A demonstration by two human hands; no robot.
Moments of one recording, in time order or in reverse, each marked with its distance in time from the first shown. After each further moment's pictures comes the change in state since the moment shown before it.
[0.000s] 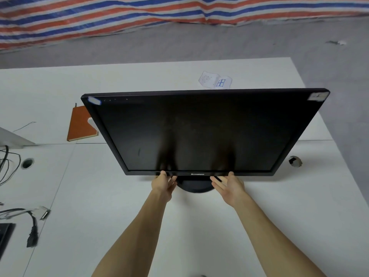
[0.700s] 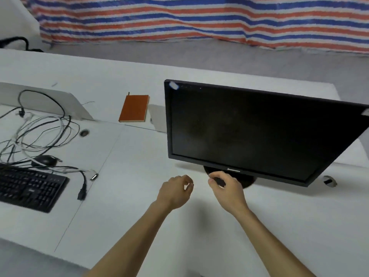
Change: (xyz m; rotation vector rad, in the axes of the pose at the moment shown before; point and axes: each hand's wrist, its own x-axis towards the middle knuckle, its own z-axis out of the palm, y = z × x) left_hand -0.079 0.017 -0.129 1.521 -0.132 0.852; right_hand -0.093 0.098 0.037 -1.278 -0.280 -0.889
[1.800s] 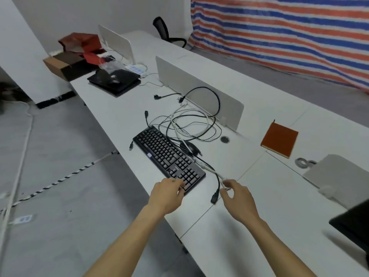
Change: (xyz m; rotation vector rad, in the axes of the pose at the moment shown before) left_hand -0.229 -0.412 -0.199 0.068 0.370 -0.472; right_hand -0.042 -0.273 0.384 -0.326 -0.433 -0.435
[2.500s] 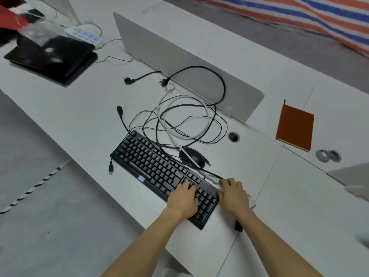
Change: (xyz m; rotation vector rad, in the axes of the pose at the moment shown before) left_hand 0.207 -0.081 0.064 0.007 -0.471 0.146; right_hand 0.195 -0.003 0.121 -0.493 -0.190 0.252
